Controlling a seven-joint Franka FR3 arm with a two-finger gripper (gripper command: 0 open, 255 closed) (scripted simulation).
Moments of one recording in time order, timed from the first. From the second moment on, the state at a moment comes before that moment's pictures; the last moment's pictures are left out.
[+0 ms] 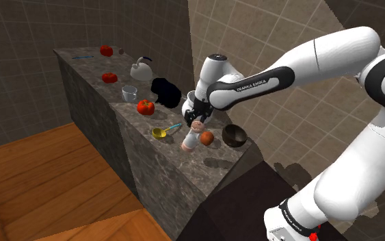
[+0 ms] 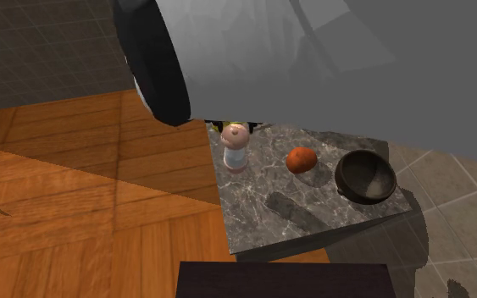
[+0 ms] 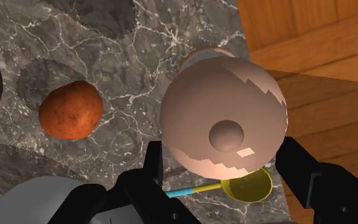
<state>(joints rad) -0.01 0.14 0.25 -2.21 -0.18 2.35 0.45</state>
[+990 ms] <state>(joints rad) -0.05 0.02 0.23 -2.18 -0.12 2.21 0.33</state>
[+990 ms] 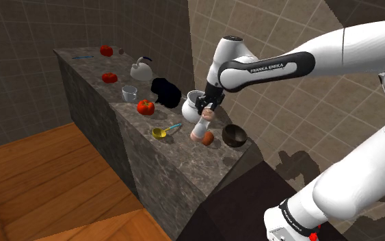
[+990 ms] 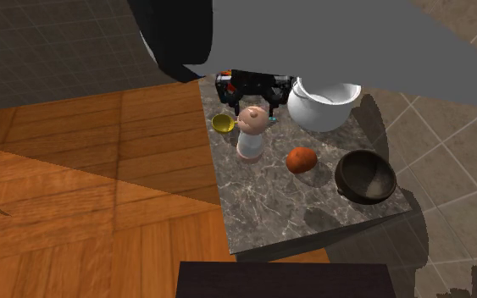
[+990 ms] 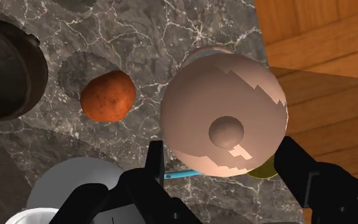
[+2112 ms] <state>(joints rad) -0.25 -0.03 0.01 -2.14 -0.09 2.16 -0.10</state>
